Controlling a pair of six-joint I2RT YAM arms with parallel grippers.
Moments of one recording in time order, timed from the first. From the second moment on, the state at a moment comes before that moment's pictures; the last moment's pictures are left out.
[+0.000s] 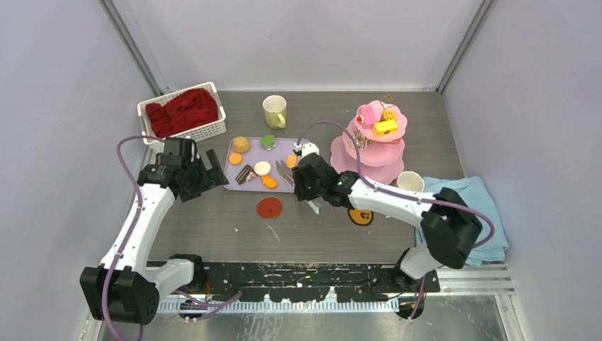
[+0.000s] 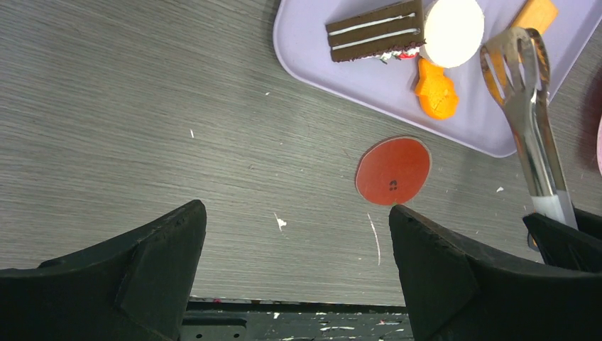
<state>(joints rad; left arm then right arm) -0.09 1.08 0.96 -0.87 0.06 -0.50 0.88 1.47 0.96 -0.25 0.17 0.44</state>
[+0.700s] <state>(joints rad) -0.09 1.08 0.96 -0.87 0.06 -0.50 0.86 1.40 0.93 -0.30 0.25 0.45</state>
